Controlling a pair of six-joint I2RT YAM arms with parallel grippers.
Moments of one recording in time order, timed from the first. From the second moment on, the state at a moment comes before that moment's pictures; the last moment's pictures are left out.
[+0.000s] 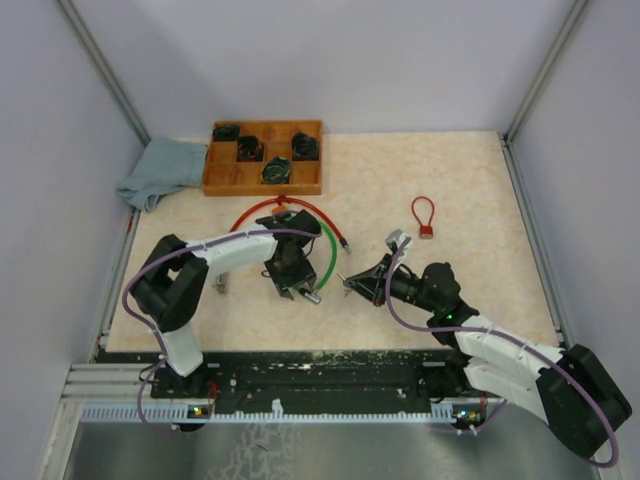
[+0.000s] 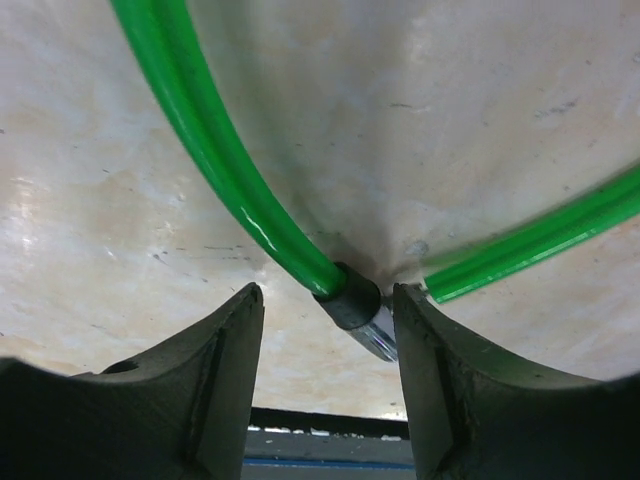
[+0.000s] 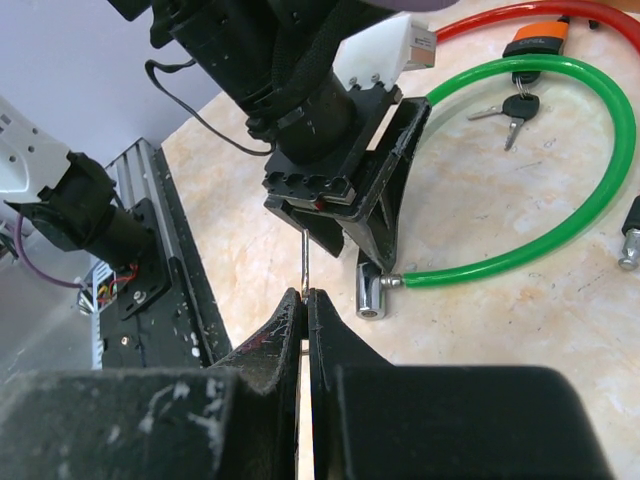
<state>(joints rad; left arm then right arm) -0.75 1.80 1.18 -0.80 -0.04 -1.19 0.61 0.92 0.19 0.69 -0.49 0.44</state>
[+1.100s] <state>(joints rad) -0.75 1.79 1.12 -0.79 -0.04 -1.27 0.61 0.93 0.19 0.69 -0.50 0.45</state>
